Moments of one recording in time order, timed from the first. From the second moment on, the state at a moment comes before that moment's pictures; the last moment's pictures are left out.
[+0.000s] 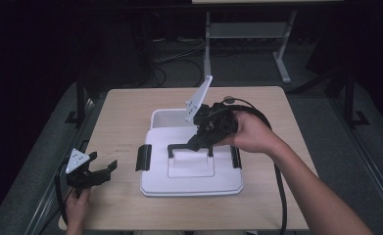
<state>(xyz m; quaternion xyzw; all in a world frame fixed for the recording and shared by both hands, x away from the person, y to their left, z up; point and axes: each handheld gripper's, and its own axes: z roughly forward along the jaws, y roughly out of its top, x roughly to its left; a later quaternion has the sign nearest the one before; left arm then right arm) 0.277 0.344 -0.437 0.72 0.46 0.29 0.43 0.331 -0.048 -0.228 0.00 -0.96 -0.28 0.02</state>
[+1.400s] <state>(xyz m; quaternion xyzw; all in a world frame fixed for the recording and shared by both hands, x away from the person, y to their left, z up) 0.279 0.346 -0.438 0.72 0.47 0.29 0.43 0.441 -0.046 -0.259 -0.06 -0.96 -0.27 0.04</state>
